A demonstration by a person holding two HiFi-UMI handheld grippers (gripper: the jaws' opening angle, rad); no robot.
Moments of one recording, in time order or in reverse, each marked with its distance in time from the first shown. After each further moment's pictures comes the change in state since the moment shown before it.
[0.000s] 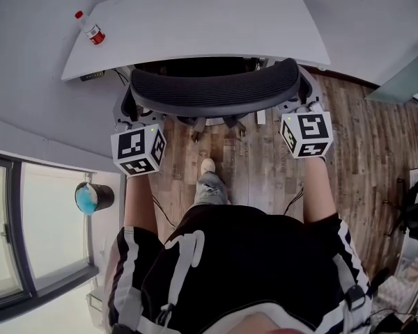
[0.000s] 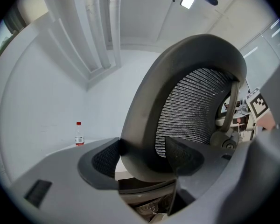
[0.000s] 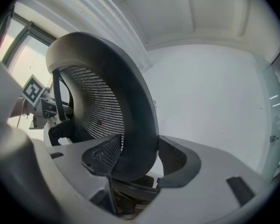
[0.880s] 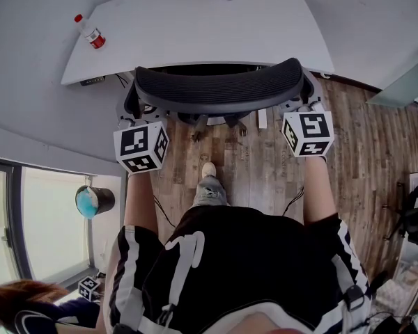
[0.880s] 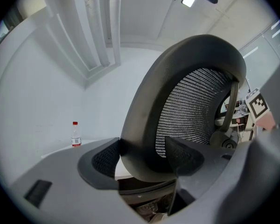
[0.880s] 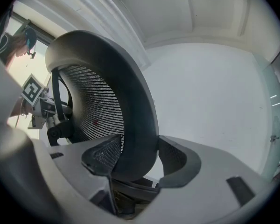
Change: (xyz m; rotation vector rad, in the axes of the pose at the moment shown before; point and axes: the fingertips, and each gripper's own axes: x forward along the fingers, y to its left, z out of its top) left arm 0.036 0.011 0.000 -0.002 0.009 -0.010; right arm 0.035 -0.013 0.000 0.004 0.005 -0.015
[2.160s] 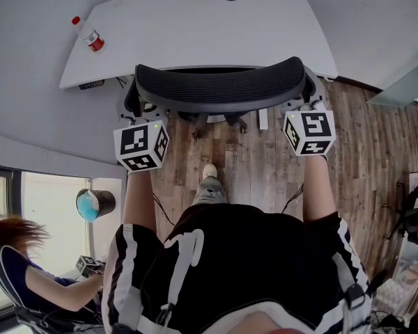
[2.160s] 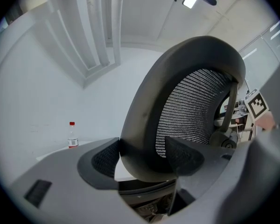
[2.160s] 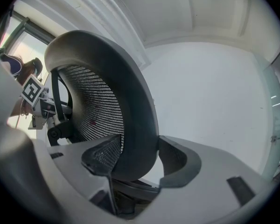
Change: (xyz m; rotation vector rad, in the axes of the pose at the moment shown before) left arm 0.025 0.011 0.000 -0.001 -0.016 -0.019; right arm 0.024 -0.006 0.001 0.000 0.001 -0.010
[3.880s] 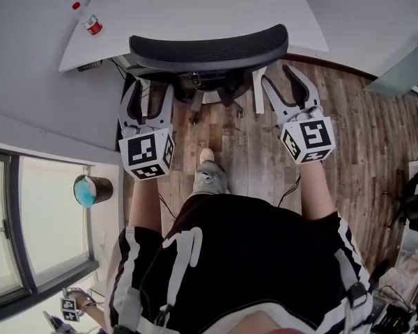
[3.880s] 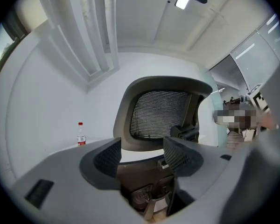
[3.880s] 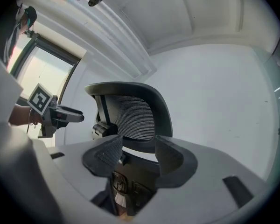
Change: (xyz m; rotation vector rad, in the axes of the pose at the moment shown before) left arm -0.098 -0.051 -0.011 0.034 -0.005 0.034; right arm -0.103 0.052 -0.007 0.034 -0.068 0.114
